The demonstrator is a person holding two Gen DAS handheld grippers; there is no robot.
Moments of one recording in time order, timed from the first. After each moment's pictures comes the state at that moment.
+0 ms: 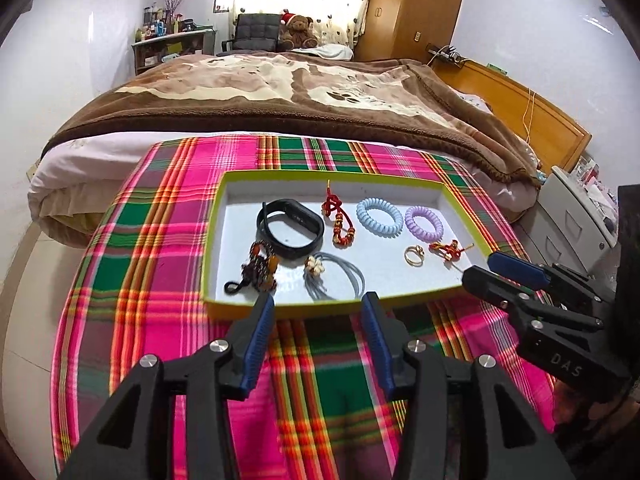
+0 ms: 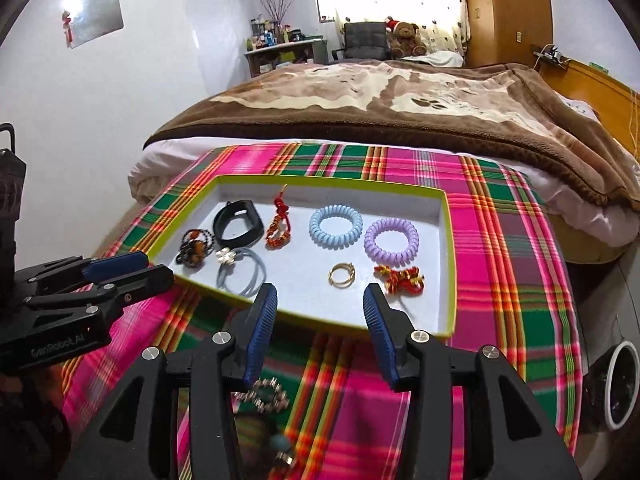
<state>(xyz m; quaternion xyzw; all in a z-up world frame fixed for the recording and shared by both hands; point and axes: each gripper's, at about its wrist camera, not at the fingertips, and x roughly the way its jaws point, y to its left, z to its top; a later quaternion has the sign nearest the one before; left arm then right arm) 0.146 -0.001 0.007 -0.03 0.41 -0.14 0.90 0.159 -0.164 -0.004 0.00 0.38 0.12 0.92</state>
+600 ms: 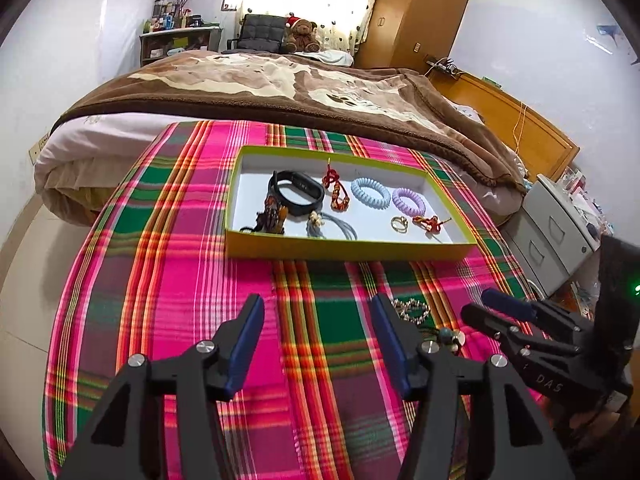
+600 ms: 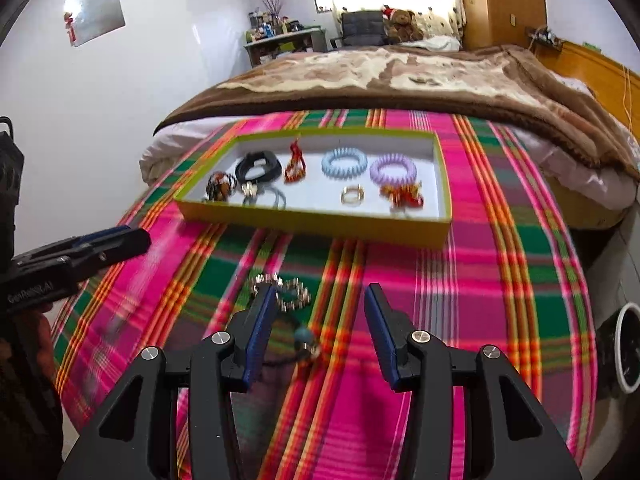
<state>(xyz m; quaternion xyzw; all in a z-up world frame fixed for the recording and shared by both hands) 0.097 0.023 0.001 -0.07 0.40 -0.14 0.90 0.100 -0.168 -0.030 0.02 0.41 0.12 0.90</state>
